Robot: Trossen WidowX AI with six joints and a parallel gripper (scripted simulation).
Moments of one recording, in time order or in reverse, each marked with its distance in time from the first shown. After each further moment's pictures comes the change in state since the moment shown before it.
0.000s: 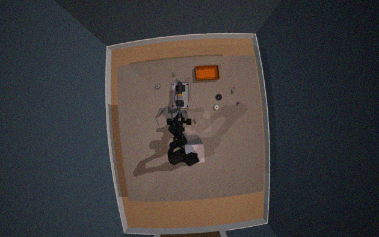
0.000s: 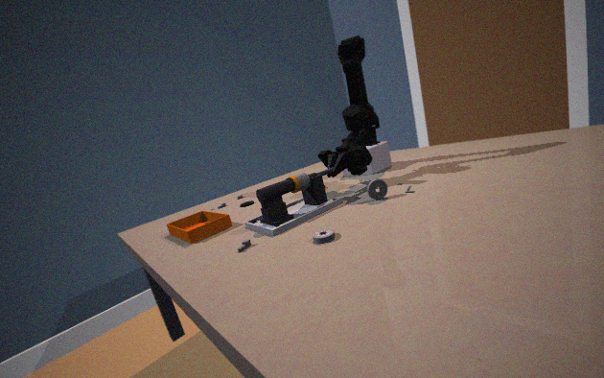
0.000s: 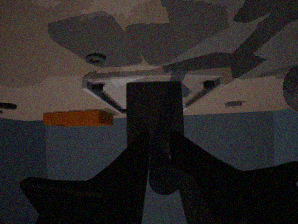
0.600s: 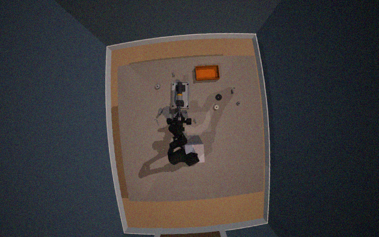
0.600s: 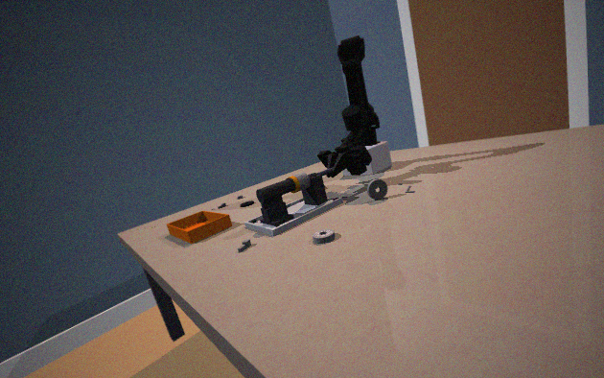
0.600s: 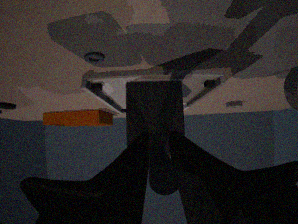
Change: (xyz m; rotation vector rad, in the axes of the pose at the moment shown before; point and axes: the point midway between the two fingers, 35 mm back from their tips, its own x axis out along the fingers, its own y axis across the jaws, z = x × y) arm 0.002 0.000 -0.001 0.000 0.000 0.000
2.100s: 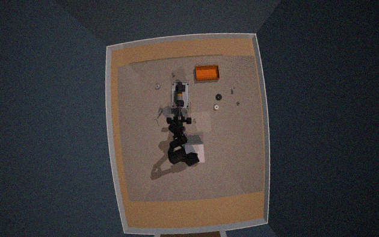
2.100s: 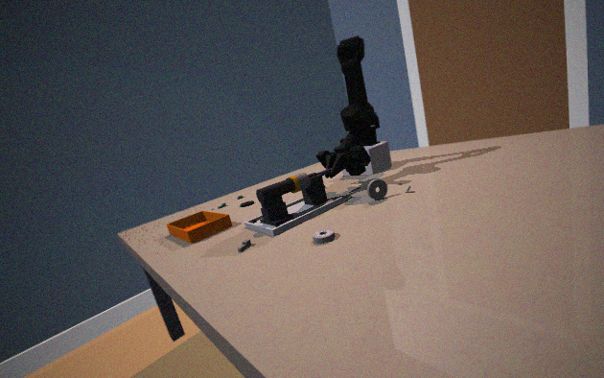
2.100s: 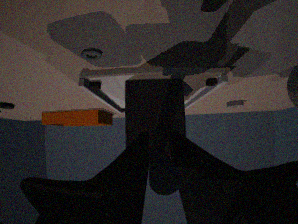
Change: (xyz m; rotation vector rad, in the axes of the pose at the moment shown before) arm 0.005 0.000 -0.003 0.000 0.001 0.000
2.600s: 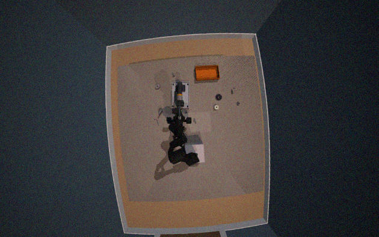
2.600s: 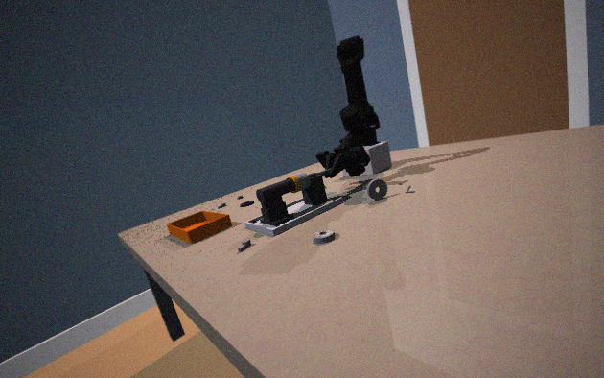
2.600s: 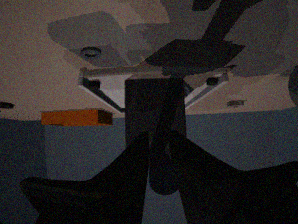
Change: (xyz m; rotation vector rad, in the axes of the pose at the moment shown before) arm 0.002 0.000 -0.001 0.000 0.000 0.000
